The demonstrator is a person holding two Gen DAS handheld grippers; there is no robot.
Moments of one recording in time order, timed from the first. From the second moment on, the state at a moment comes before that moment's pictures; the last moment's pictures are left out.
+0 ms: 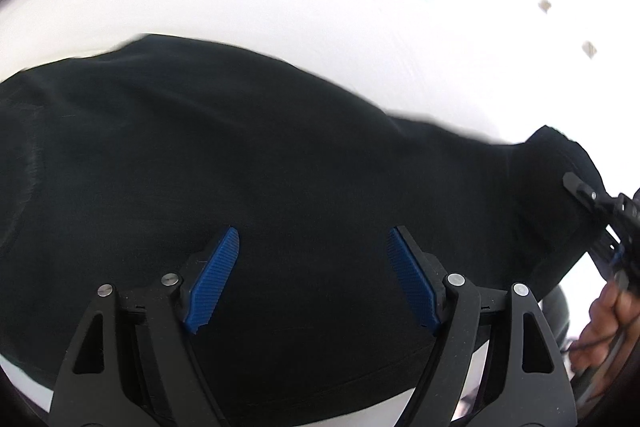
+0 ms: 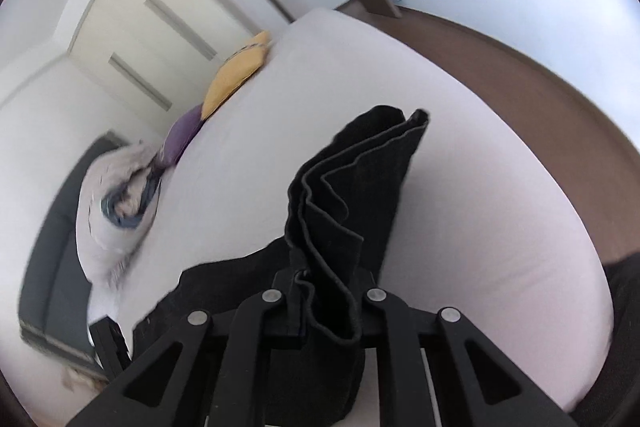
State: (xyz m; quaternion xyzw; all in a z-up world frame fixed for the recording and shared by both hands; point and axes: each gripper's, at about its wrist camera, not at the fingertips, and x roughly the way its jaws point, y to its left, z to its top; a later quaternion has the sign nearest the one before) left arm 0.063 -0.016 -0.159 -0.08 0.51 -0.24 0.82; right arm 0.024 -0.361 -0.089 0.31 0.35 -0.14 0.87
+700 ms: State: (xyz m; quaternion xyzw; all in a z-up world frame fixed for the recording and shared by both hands) left arm 0.137 -0.015 -0.175 -0.25 0.56 -0.29 0.73; right arm 0.093 -0.132 -0.145 -0.05 0.45 0.03 0.89
